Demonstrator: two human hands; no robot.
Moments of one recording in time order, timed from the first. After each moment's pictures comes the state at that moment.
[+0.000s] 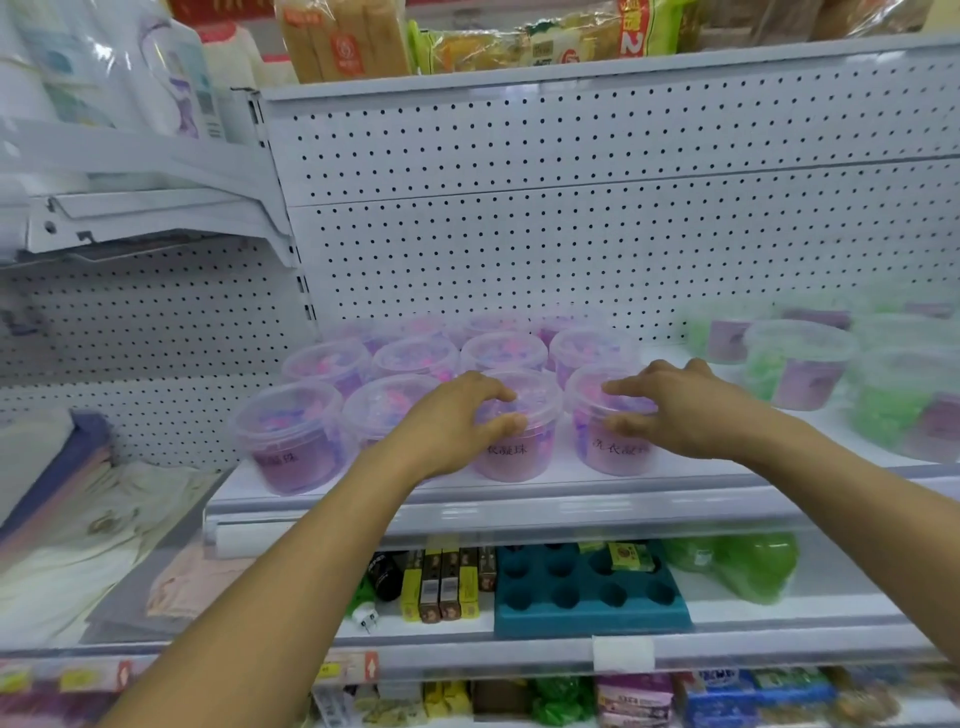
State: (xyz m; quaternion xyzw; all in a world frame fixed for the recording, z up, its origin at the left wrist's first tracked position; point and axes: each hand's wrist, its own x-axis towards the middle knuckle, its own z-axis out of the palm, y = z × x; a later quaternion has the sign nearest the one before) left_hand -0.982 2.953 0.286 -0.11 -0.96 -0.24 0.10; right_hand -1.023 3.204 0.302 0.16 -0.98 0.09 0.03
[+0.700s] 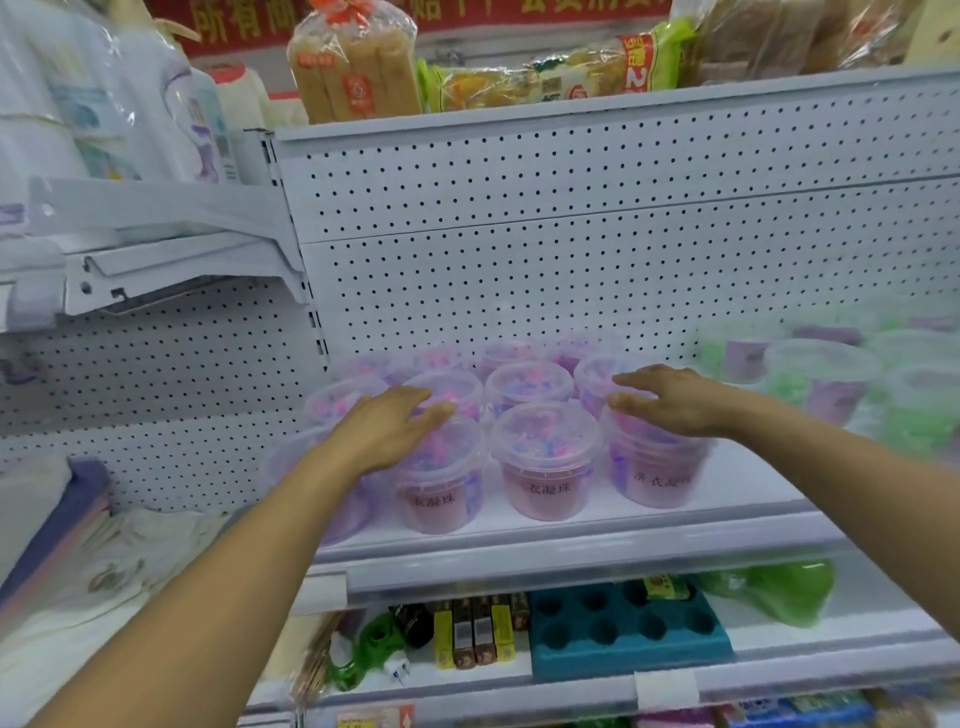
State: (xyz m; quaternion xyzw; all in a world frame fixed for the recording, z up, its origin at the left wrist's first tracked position) left_hand -1.011 2.848 0.310 -0.01 -0.99 -0.14 0.08; right_hand -1.084 3.179 0.309 0.15 -0.98 0.15 -0.02
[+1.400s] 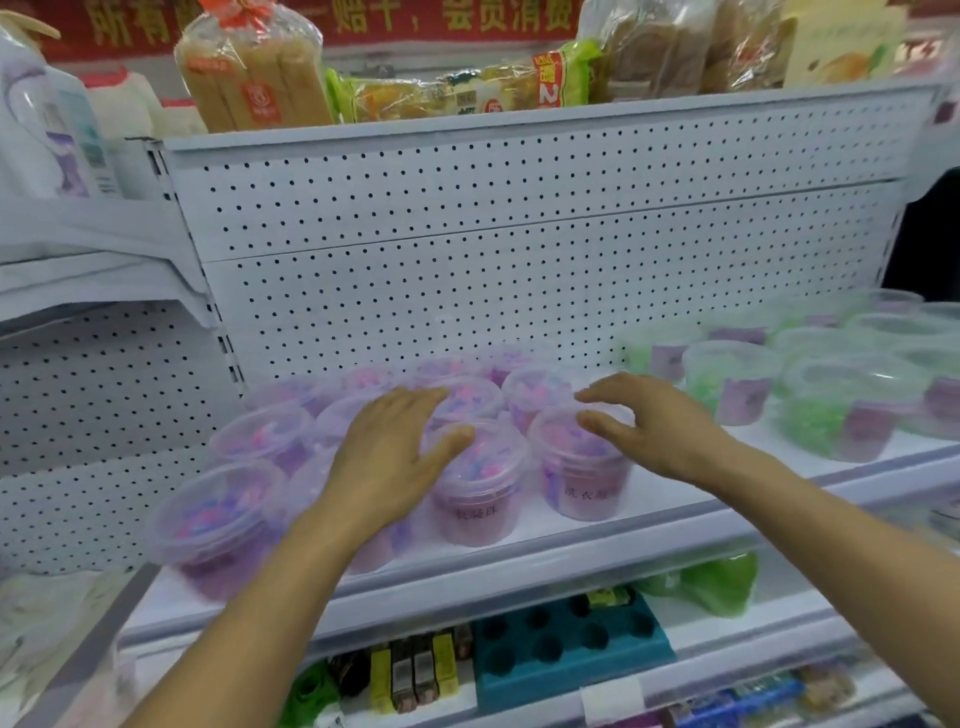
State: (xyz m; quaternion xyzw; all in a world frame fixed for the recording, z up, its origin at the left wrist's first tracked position) left_hand -1.000 2.930 0.306 -0.14 -0.96 -0.15 0.21; right_hand -1.038 3.211 0.299 0.17 -0.94 0.24 0.17
